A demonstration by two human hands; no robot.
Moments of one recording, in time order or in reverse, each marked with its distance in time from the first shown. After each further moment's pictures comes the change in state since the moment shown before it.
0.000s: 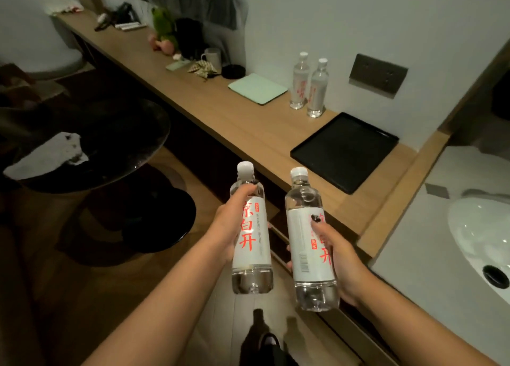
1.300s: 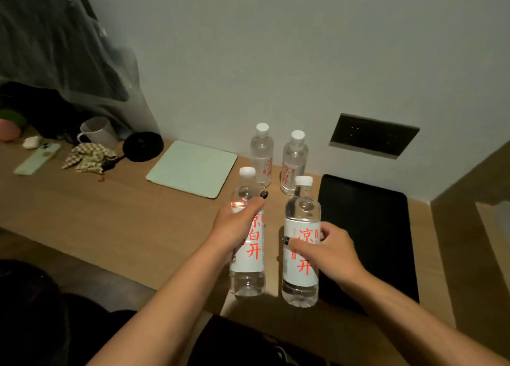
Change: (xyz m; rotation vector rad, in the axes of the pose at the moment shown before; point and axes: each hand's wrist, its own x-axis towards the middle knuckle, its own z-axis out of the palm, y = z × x) left_hand 0.421 0.283 0.073 0.616 -0.283 0.127; right_hand 0.364 -0.249 -0.012 -0.442 0.795 -0.169
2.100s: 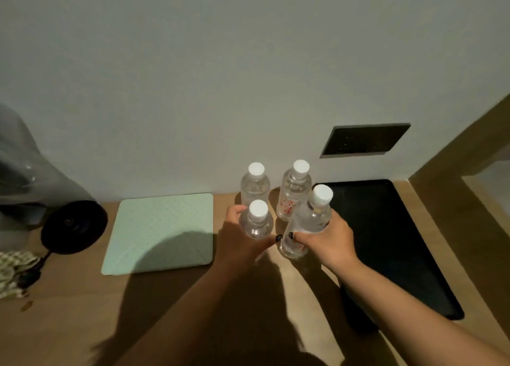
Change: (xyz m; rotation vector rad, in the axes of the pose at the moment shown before) left_hand 0.163 0.023 -0.039 0.390 -0.274 0.409; right_hand 0.123 -0.048 0.061 -0.046 0.564 0.091
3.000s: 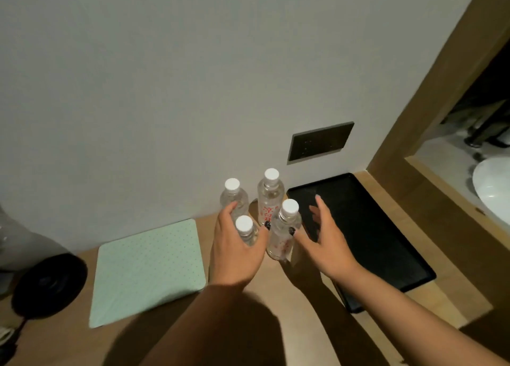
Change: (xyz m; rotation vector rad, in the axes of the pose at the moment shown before) left_hand -0.024 0.040 -0.010 0.062 -0.005 0.143; right_hand -0.045 -0.007 -0.022 0.060 0.044 -0.026
